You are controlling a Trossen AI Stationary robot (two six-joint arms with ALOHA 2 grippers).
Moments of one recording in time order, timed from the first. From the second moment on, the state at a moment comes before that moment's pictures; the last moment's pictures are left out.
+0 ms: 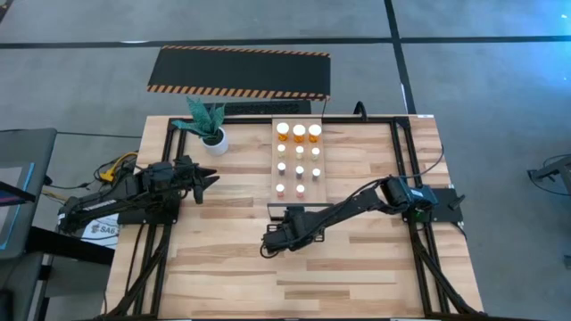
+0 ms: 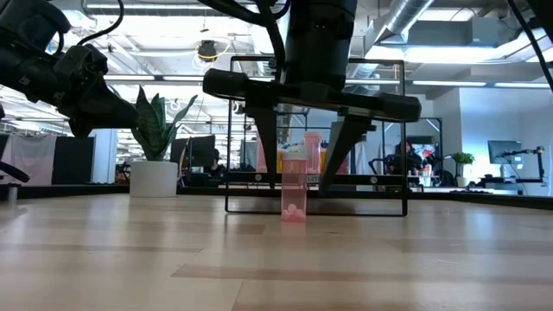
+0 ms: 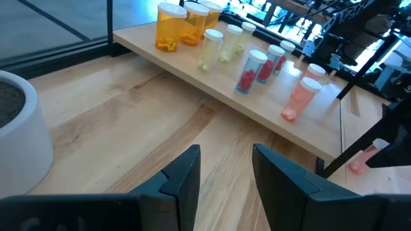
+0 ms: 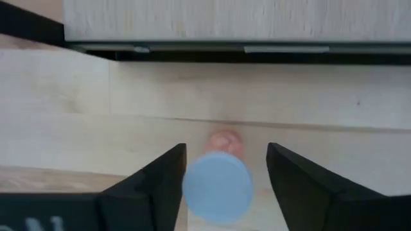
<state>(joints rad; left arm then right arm) 0.30 0.04 0.13 -0.42 -0.07 -0.35 0.31 2.28 1.88 -1.07 0.23 1.86</state>
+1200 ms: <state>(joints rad) 0.30 0.04 0.13 -0.42 -0.07 -0.35 0.44 2.26 1.88 -1.23 0.22 2.02</state>
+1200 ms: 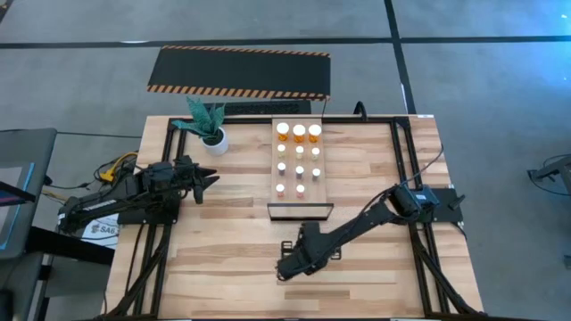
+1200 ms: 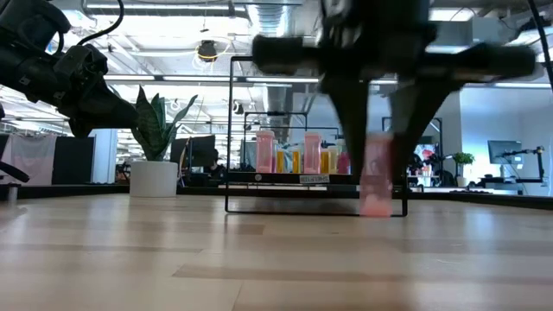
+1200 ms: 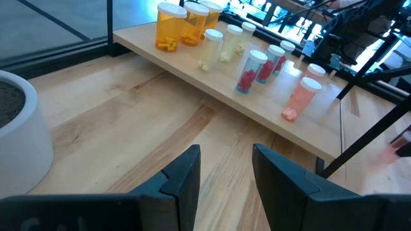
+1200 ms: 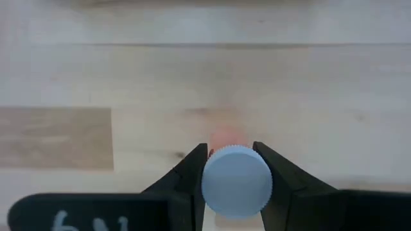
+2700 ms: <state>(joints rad) 0.30 0.04 0.13 -0.42 -0.07 -0.35 0.23 1.37 1.12 -1.39 0.30 2.16</state>
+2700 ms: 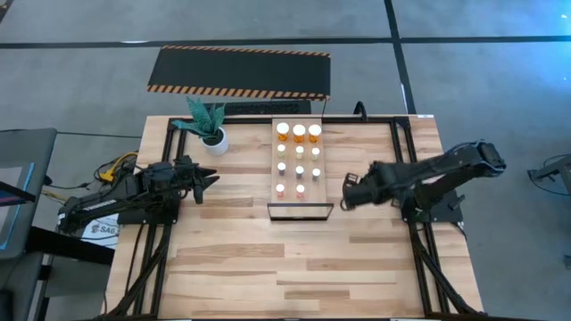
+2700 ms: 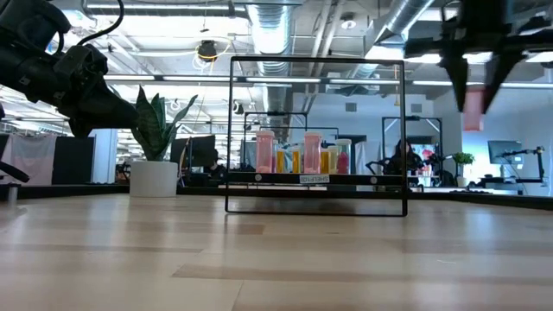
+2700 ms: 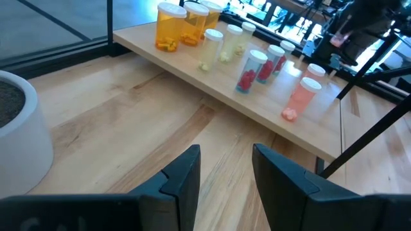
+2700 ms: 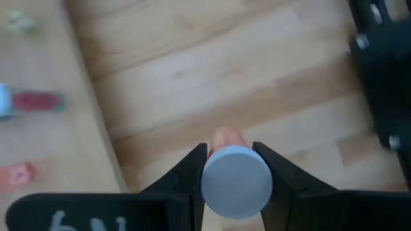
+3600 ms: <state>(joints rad) 0.30 0.04 0.13 -0.42 -0.07 -0.35 -0.06 1.71 1.37 -1.13 0.21 1.71</state>
